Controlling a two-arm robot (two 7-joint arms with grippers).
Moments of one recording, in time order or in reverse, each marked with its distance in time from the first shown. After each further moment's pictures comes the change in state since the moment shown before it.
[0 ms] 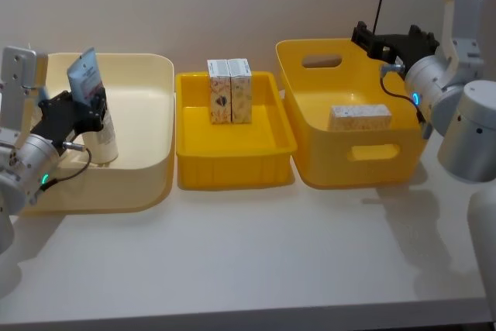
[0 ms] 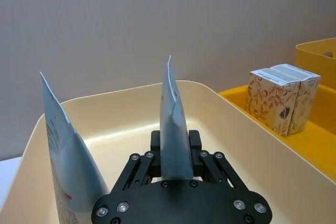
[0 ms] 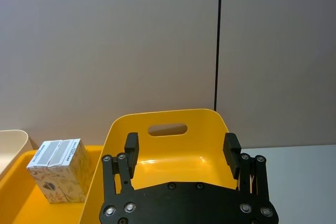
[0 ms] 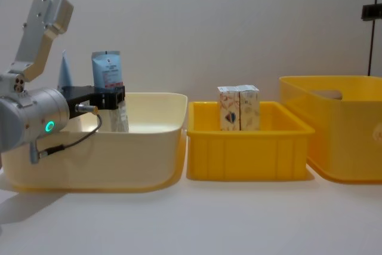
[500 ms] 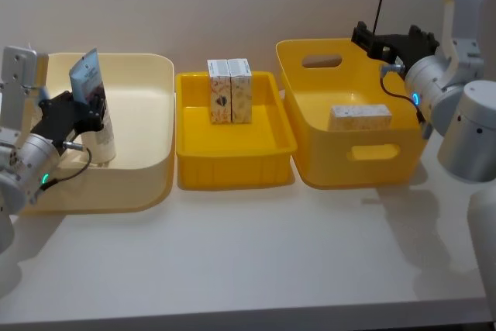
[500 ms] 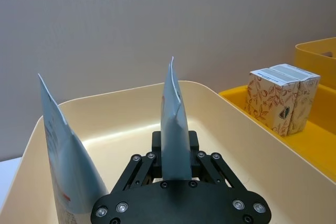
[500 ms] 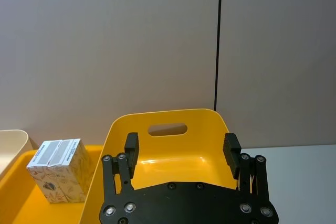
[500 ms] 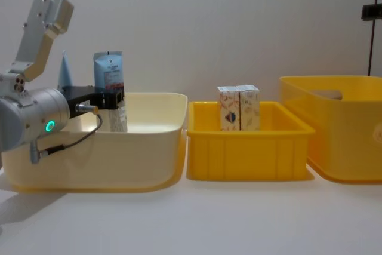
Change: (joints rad) left arm -0.001 -0.001 0.000 0.001 0.002 0.000 -0.001; right arm 0.000 0.000 0.000 0.000 0.000 0.000 0.000
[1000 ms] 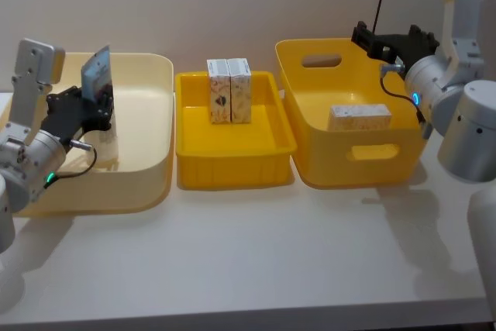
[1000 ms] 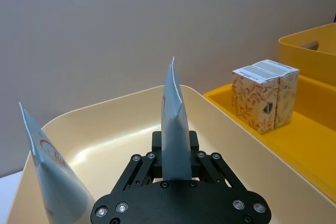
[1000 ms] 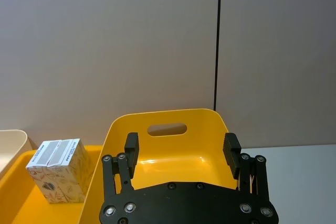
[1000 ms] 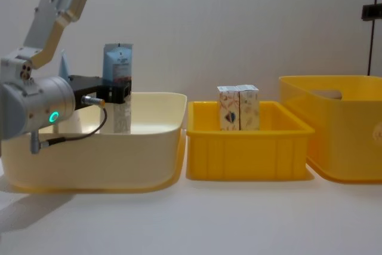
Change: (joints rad) left arm 0.048 0.028 0.028 -0.146 0.058 0.081 0.032; right arm 0.000 0.000 0.000 0.000 0.000 0.000 0.000
